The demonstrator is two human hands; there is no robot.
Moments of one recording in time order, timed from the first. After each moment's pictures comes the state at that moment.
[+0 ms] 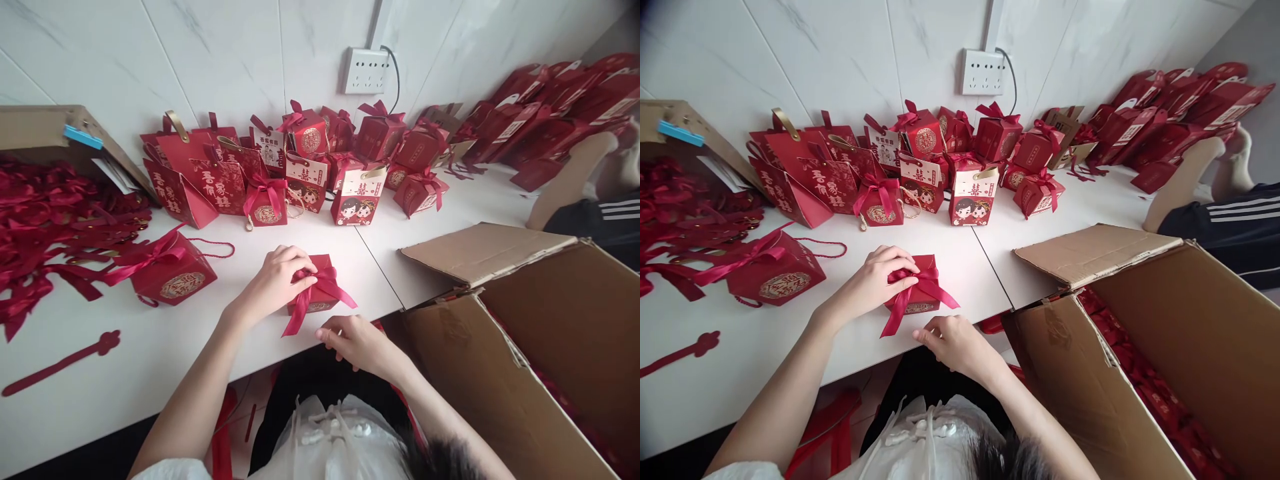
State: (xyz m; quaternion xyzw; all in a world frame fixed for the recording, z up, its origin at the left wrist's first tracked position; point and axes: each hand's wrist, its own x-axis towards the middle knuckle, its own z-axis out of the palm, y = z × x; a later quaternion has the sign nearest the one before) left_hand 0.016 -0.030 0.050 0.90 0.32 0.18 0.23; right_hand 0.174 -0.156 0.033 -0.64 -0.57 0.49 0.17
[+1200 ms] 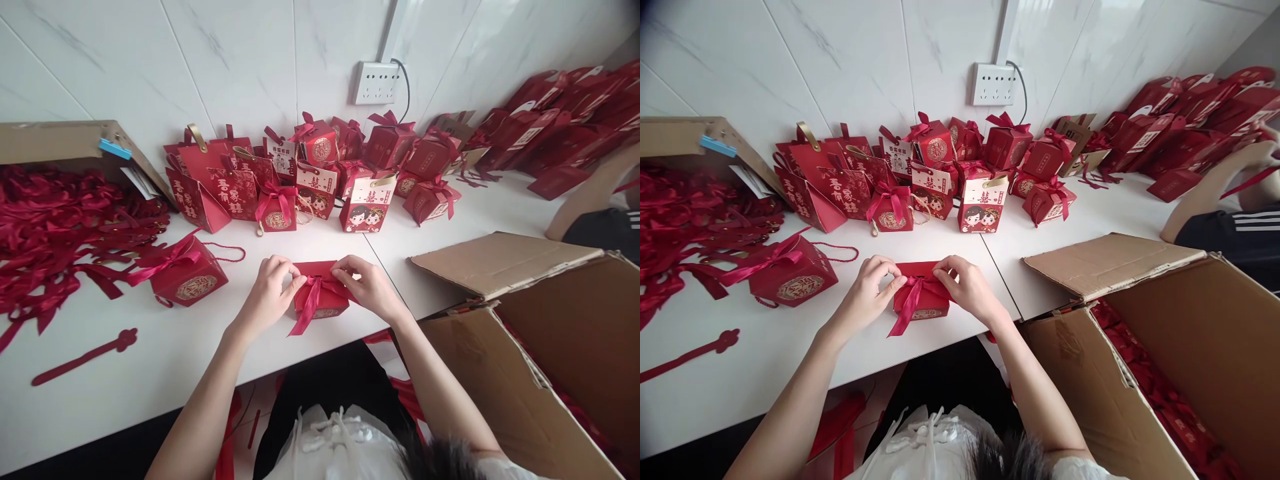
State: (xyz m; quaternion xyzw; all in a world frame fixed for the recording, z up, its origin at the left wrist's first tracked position) left_hand -0.007 -0.043 0.036 0.84 0.42 0.26 0.24; right_hand 0.199 -0.086 0.045 -0.58 -0.64 0.35 0.37
